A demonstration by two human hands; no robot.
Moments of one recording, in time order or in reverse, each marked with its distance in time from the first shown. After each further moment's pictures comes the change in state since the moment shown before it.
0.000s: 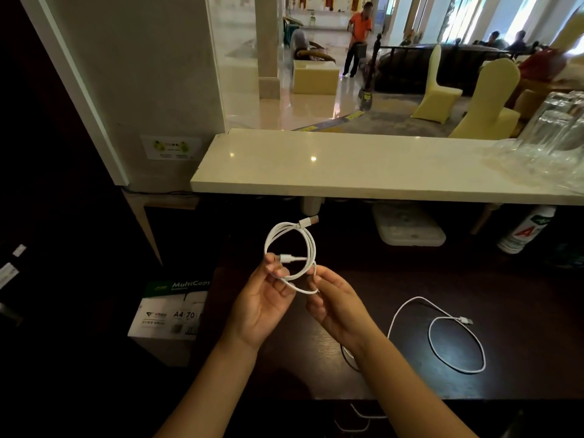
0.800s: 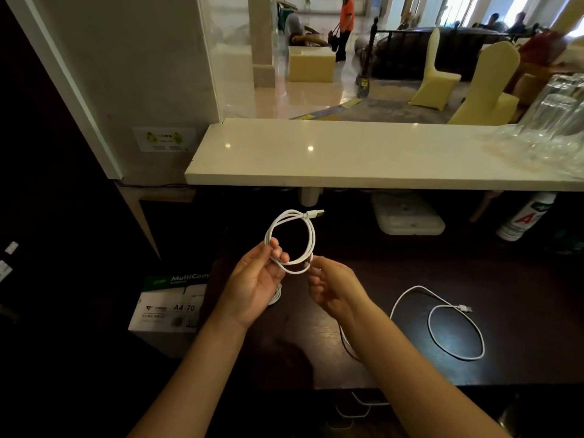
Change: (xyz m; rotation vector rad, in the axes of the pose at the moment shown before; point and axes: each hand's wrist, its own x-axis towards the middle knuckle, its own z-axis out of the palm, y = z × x) left_hand 0.009 0.017 0.000 0.307 -0.004 0.024; right_hand 0.027 -0.010 0.016 -0.047 0.425 0.221
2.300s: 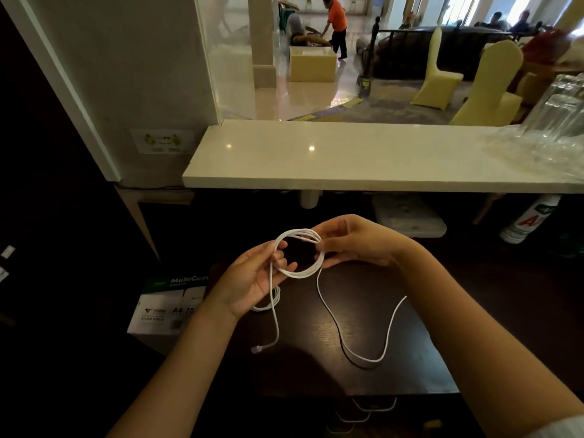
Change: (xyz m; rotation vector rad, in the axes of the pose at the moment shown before) left_hand 0.012 0.016 0.011 0.098 0.070 -0.204; right_hand 0.009 -0.098 -0.025 -0.798 -0.627 -0.198
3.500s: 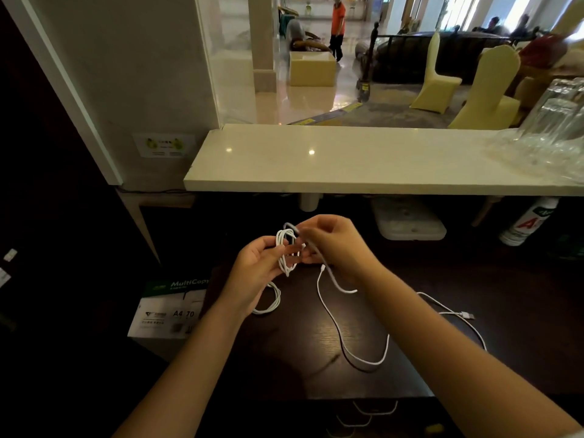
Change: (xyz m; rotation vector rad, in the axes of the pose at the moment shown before) left_hand 0.003 -0.004 0.010 0.368 0.148 0.218; right_hand 0.004 -0.016 0.062 0.175 0.501 -0.097
